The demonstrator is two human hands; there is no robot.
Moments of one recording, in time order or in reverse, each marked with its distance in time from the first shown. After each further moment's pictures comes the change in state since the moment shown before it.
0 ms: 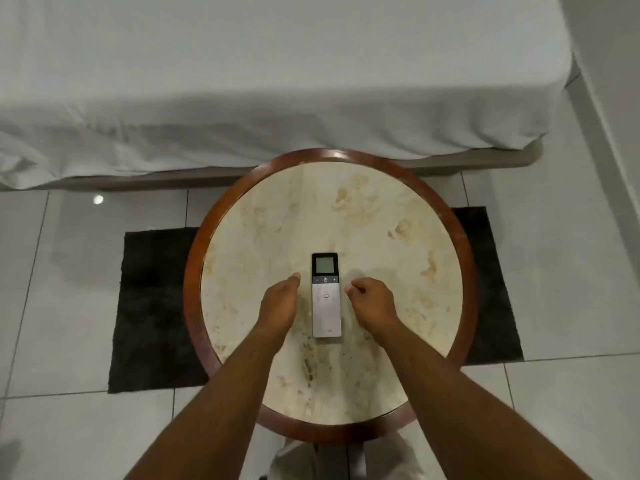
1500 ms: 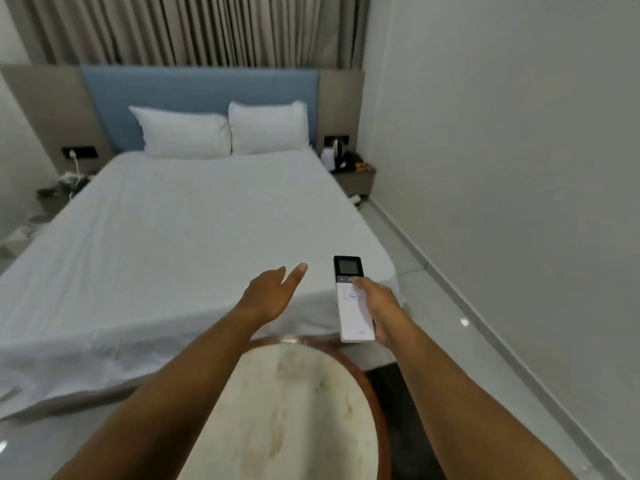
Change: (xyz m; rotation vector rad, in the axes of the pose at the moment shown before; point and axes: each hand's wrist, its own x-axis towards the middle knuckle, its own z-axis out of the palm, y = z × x) left_hand -0.266 0.309 0.002 0.678 0.006 0.892; right_hand -0.199 -0.182 -0.298 0.802 0.163 -0.243
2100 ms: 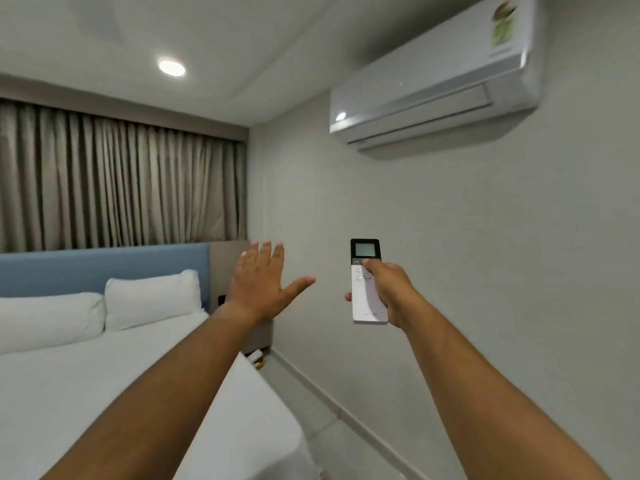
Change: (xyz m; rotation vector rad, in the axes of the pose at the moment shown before) left_hand 0.002 0.313 -0.084 0.422 0.584 0.905; right_hand -0.154 -0.274 -0.156 0.102 0.339 -0.573
